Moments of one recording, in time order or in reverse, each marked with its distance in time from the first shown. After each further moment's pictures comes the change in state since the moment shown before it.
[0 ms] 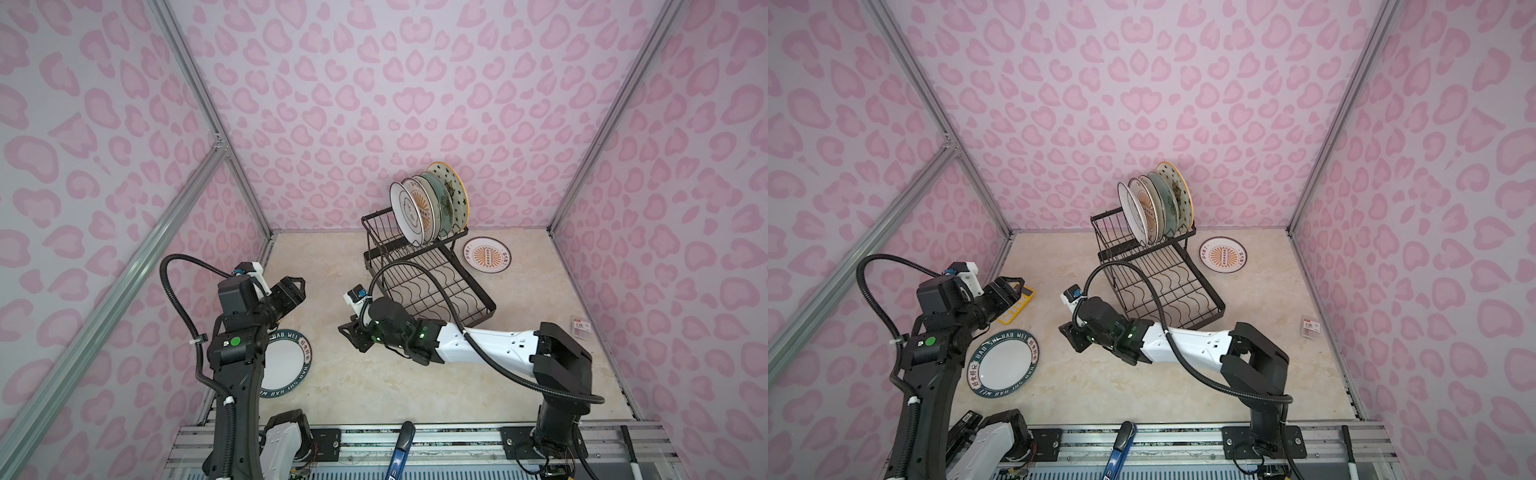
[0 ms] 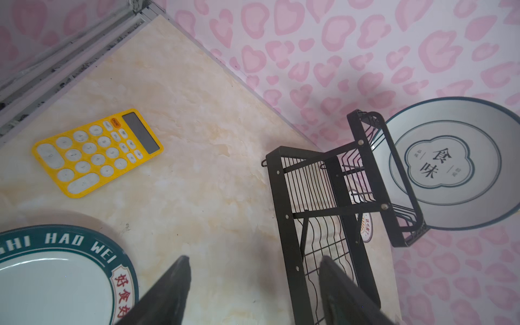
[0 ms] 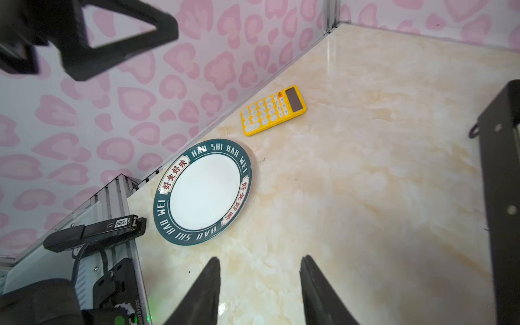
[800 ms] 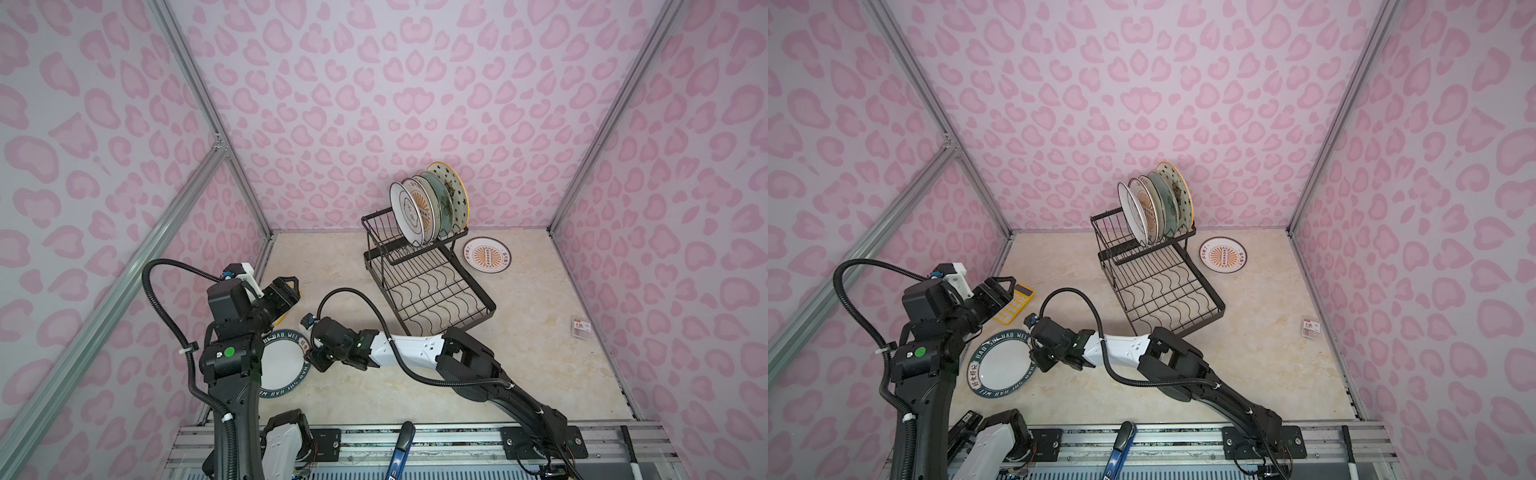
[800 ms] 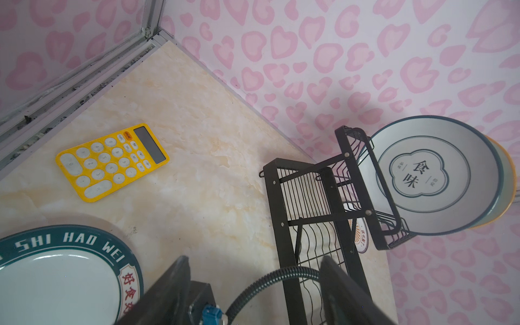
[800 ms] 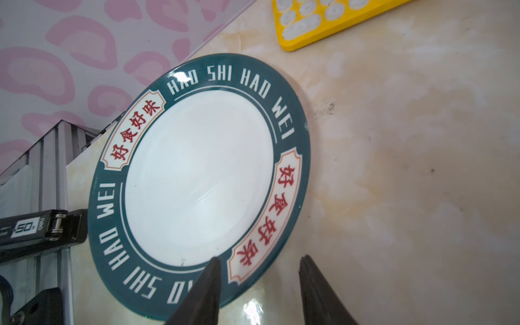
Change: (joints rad) left arm 0.036 -0.058 0.034 -0.043 0.004 -0.007; right arm 0.061 0.576 0.590 -0.225 -0.088 0.011
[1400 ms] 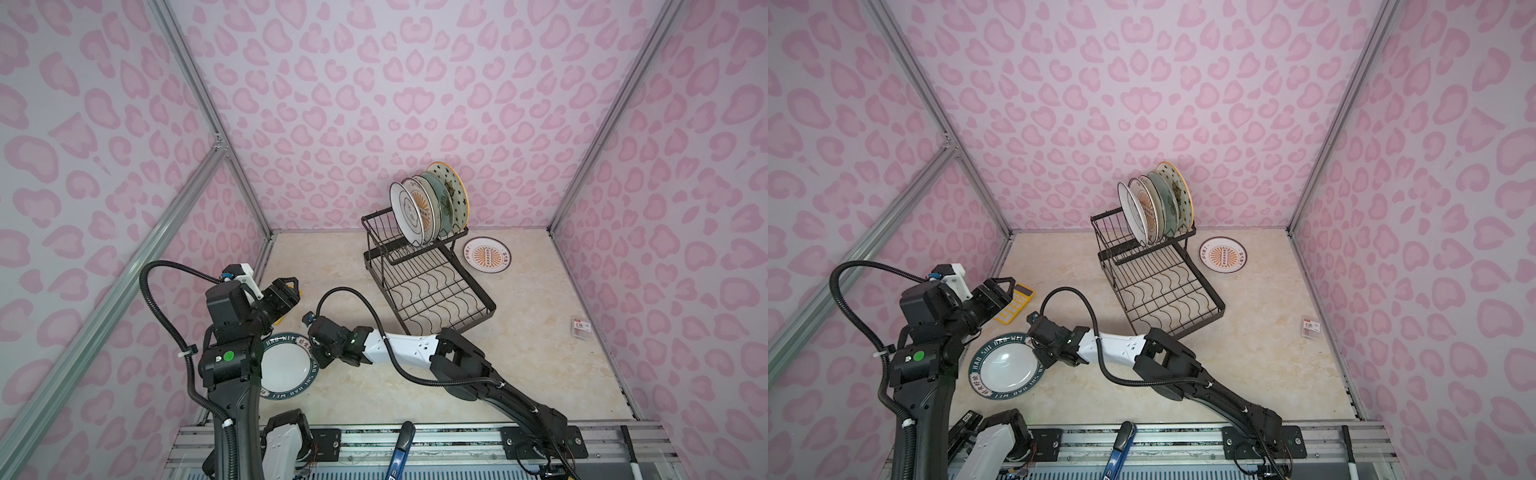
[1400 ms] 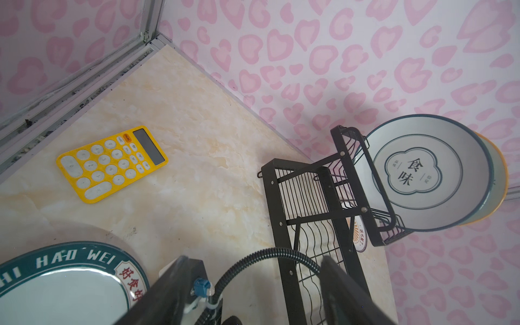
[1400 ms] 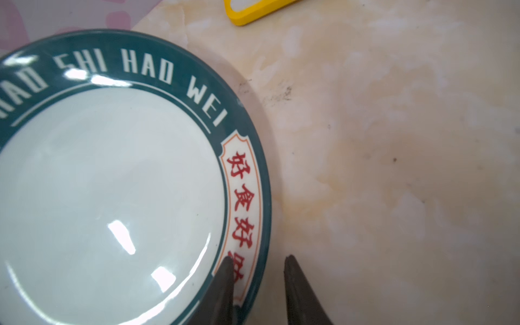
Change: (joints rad) left arm 0.003 -0.019 0.000 -0.007 0.002 0.008; right arm -0.018 0.067 0.117 -0.173 0.109 -0.001
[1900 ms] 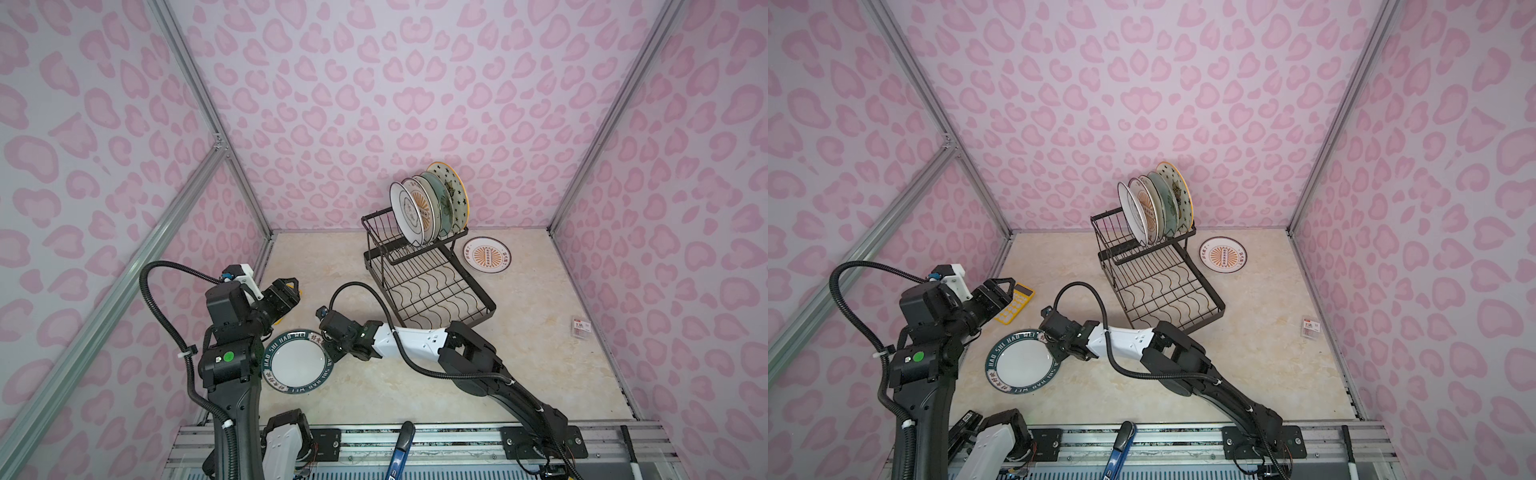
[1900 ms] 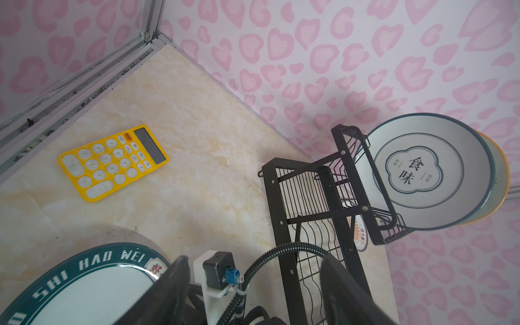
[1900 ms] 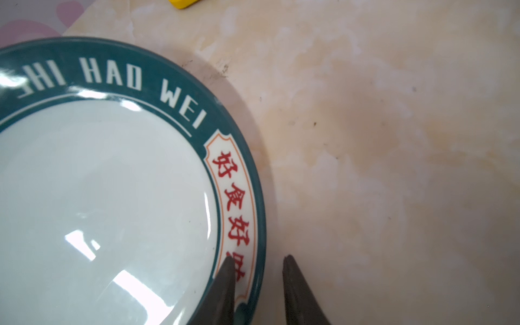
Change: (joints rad) left arm 0.001 -0.003 0.000 -0.008 0.000 0.001; right arm -0.037 -0.113 -0.169 0.017 0.023 0.023
